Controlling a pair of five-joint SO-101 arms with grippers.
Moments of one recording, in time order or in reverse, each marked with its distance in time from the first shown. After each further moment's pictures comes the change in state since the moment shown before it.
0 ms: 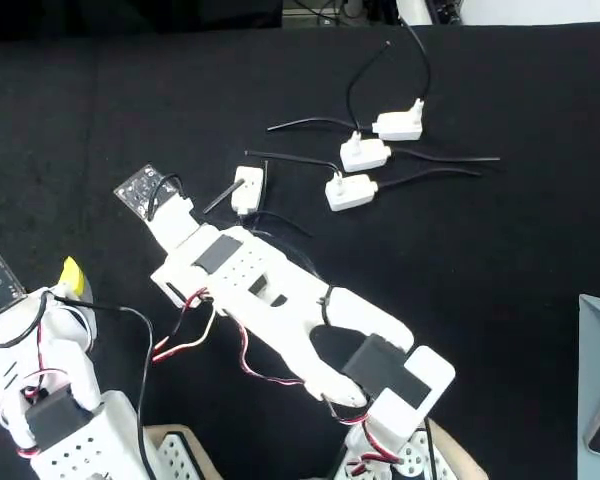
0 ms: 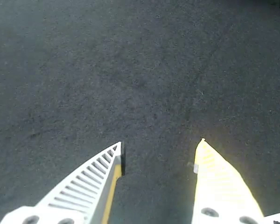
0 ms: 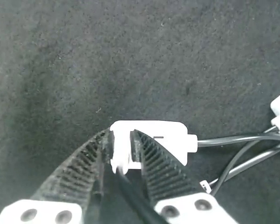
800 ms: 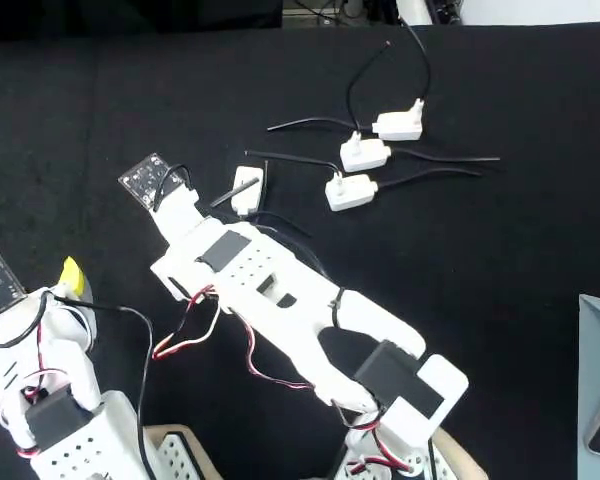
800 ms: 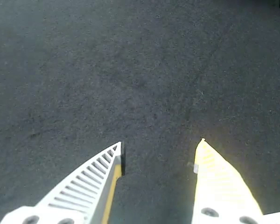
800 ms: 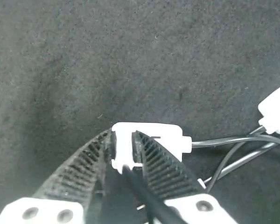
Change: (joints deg) left arm 0.0 0.0 0.0 0.0 0.0; right arm 0.8 -4.6 0.1 0.4 -2.1
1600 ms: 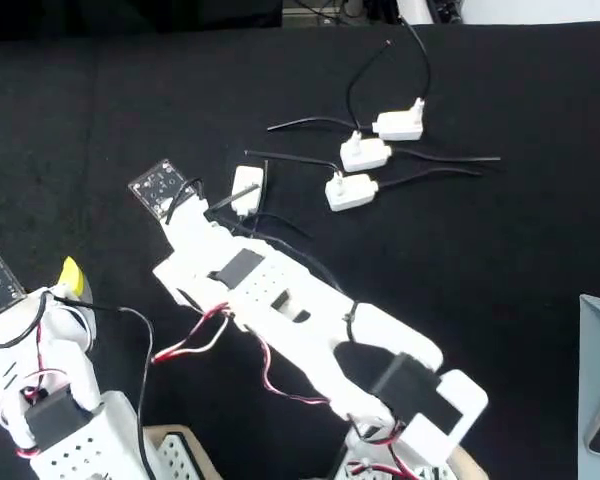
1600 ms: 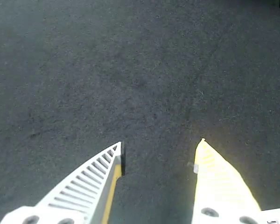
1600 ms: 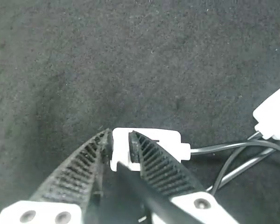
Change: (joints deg) left arm 0.0 0.0 0.0 0.0 0.0; right arm -0.3 -5.4 10.6 -12.1 -0.8
